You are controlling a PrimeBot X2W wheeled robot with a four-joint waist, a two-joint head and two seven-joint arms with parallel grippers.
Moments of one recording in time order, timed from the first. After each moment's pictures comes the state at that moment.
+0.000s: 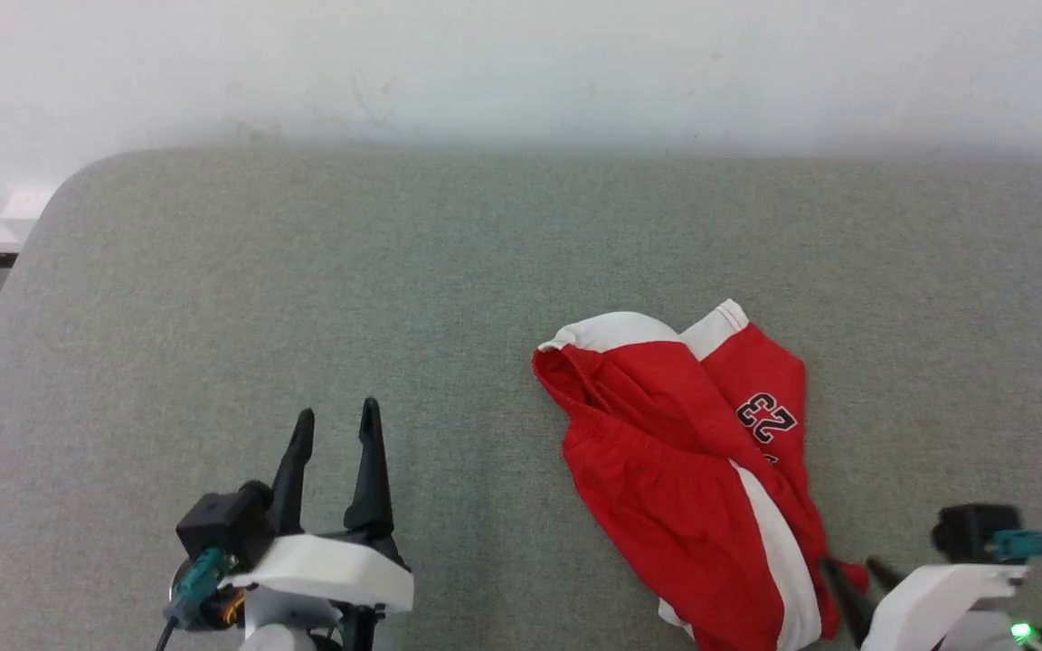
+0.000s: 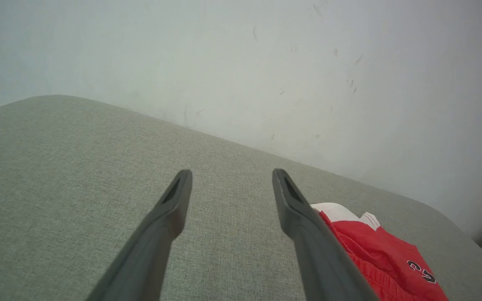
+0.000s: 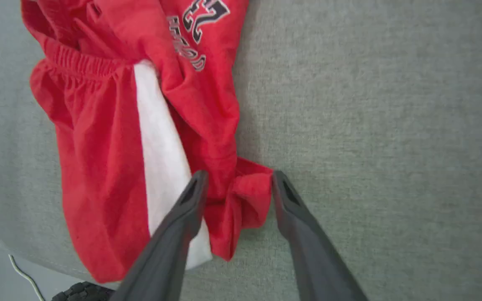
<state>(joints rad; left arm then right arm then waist) -0.05 0.05 -0.16 0.14 -0.39 0.07 -0.26 0.13 -0.05 -0.08 0.06 0.29 0.13 0.56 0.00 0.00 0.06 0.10</state>
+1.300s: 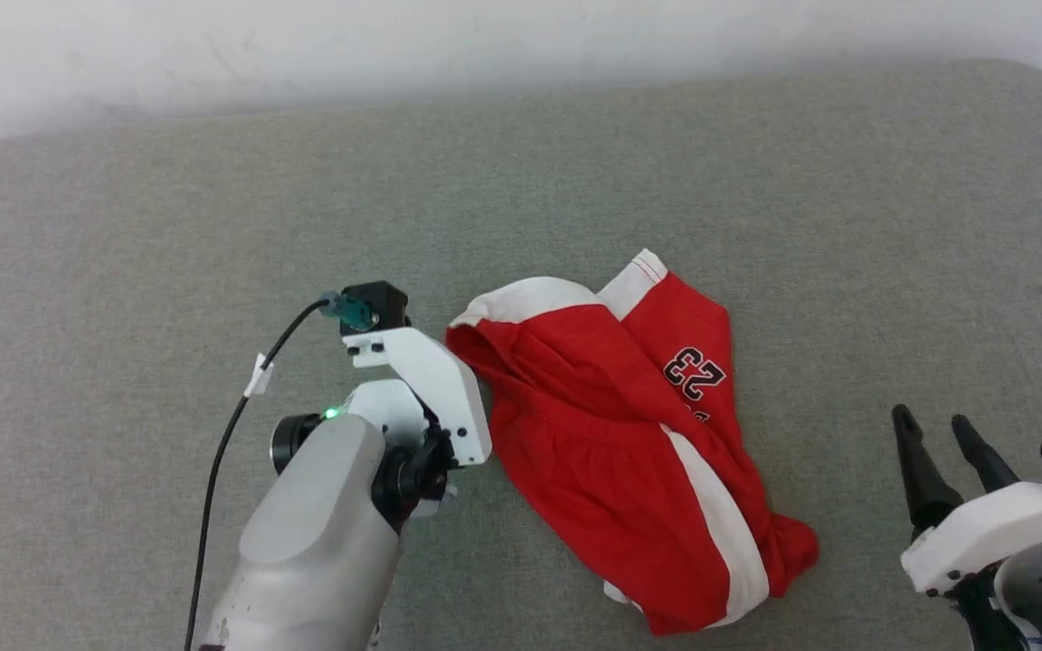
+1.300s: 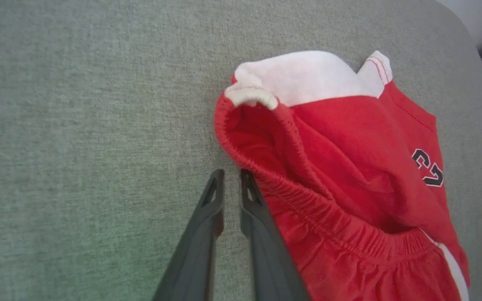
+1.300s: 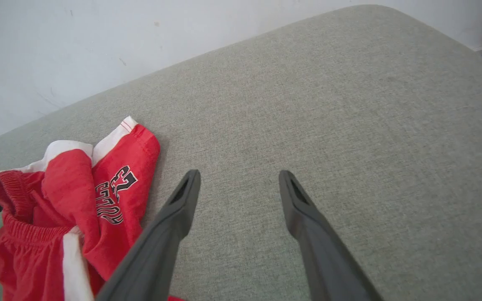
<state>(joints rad) -0.58 0.06 -0.38 0.64 -0.61 0.16 0.42 -0.02 -0.05 -0.20 0.07 0.35 0.13 0.18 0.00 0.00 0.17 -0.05</state>
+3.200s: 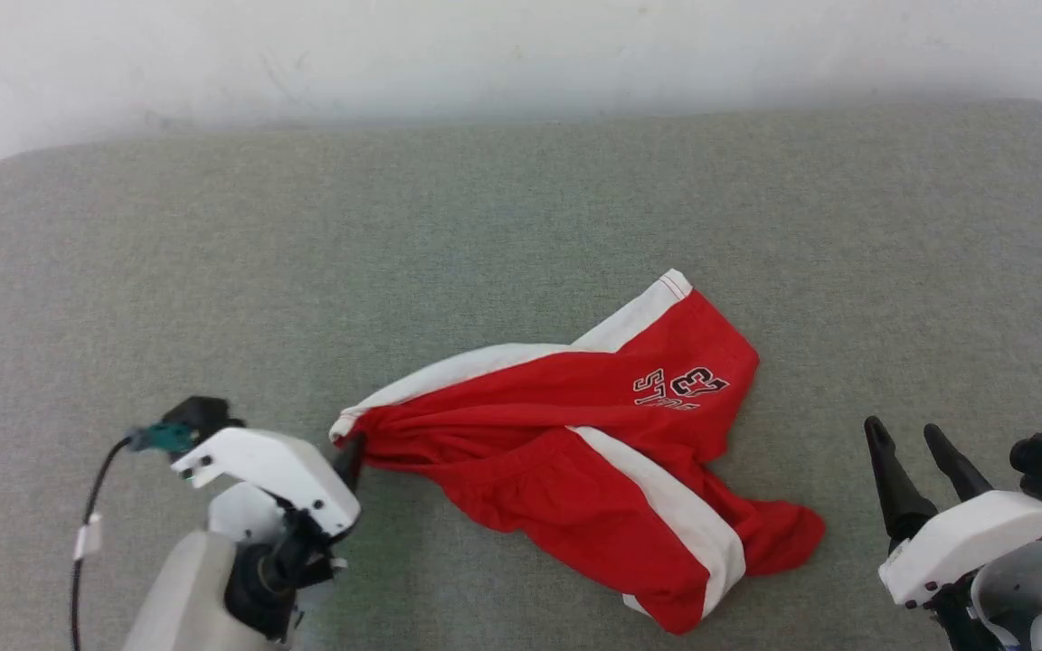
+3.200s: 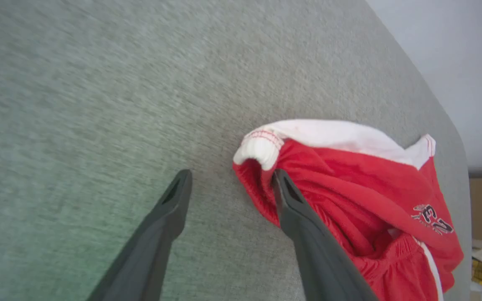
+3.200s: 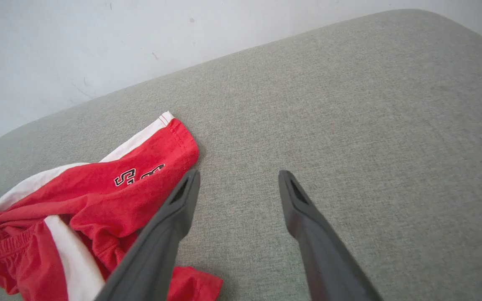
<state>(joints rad) -0.30 0.18 -0.19 0.41 -0.84 0.25 0.41 -0.01 -0.05 -0.15 0.08 0.35 0.13 0.18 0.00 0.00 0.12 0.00</state>
